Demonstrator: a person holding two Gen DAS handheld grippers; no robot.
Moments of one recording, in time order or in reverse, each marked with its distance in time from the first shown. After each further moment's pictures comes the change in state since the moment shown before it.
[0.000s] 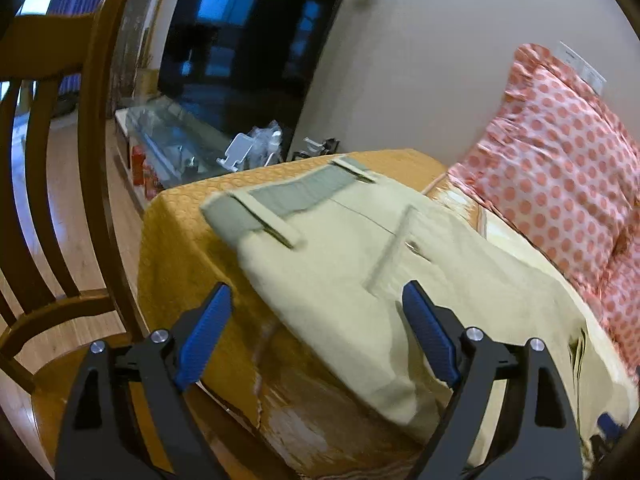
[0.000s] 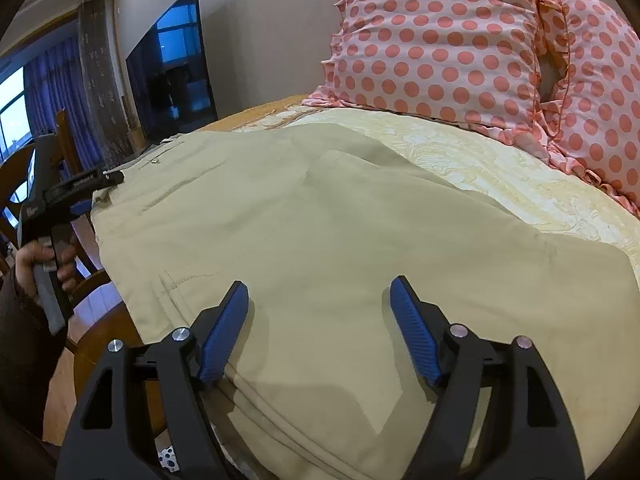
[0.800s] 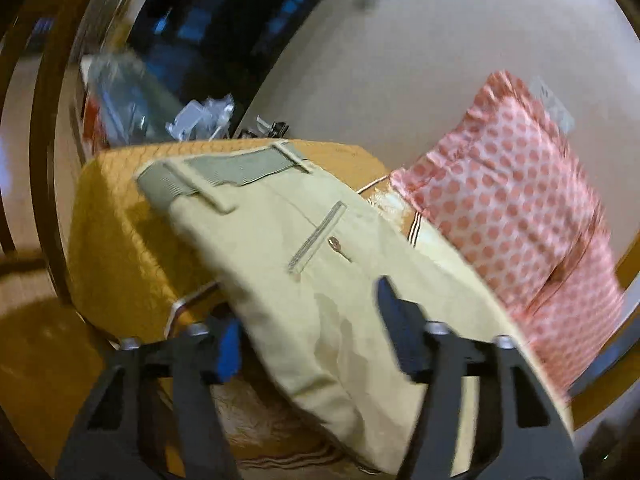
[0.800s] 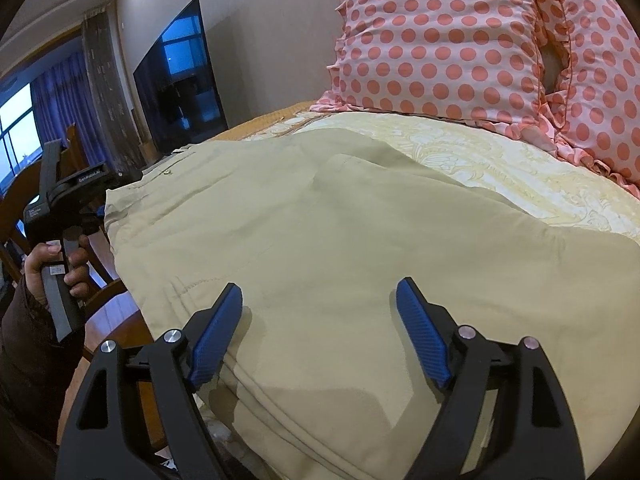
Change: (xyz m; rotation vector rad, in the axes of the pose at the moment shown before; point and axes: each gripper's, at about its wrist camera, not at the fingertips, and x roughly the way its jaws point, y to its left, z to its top) left arm 0.005 0.009 0.011 -0.217 0.079 -0.283; right arm 0.001 -0.003 -0.002 0.044 -0.025 0.055
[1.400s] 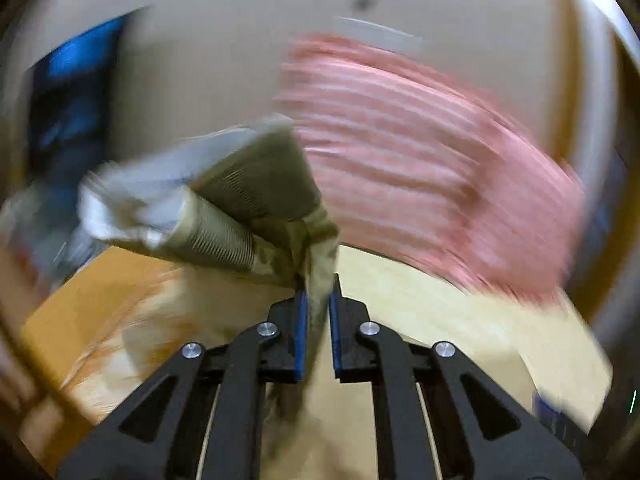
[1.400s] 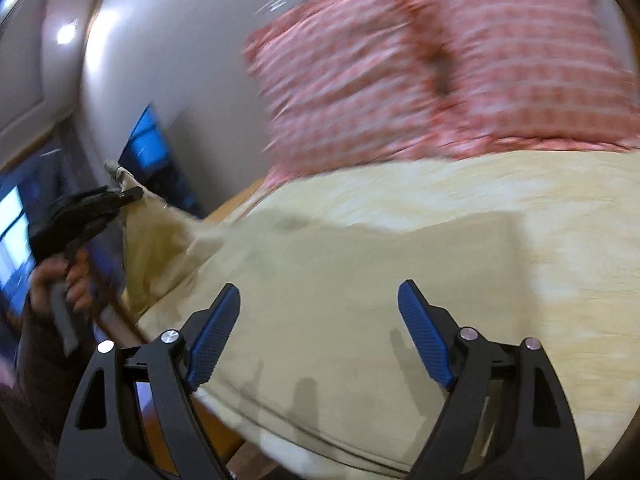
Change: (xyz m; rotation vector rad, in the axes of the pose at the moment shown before) left arm -0.037 -0.256 -0.058 0.635 0.009 -0.198; right arm -0.129 -0.105 -0.029 0.353 -0.273 -0.073
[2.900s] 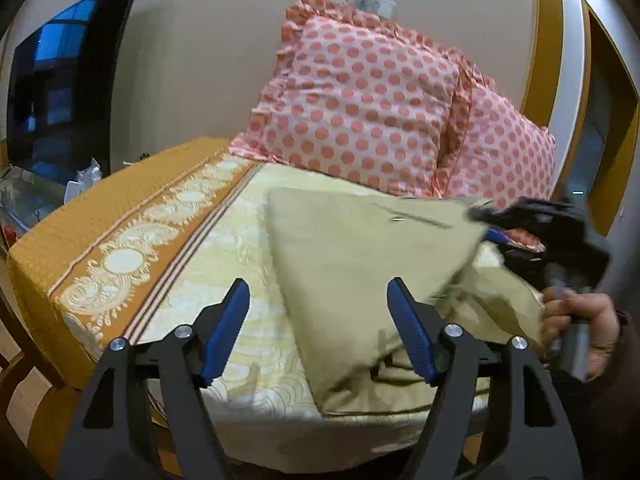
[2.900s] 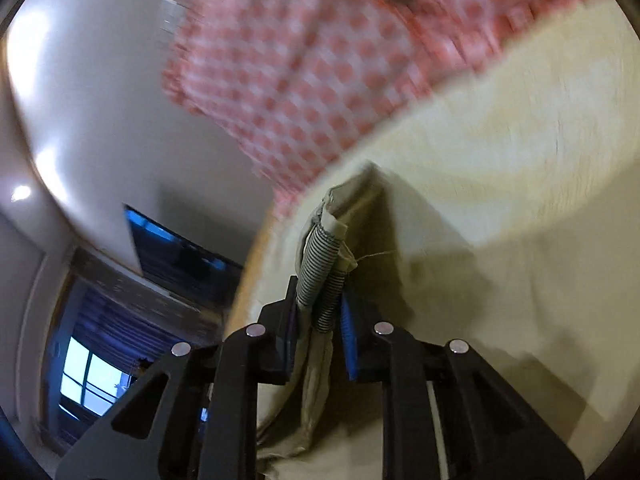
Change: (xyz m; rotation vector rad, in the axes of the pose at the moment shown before) left arm -0.017 0.054 -0.100 -0.073 0.047 -0.021; right arm 0.112 0.023 0.063 0.445 0.080 0.212
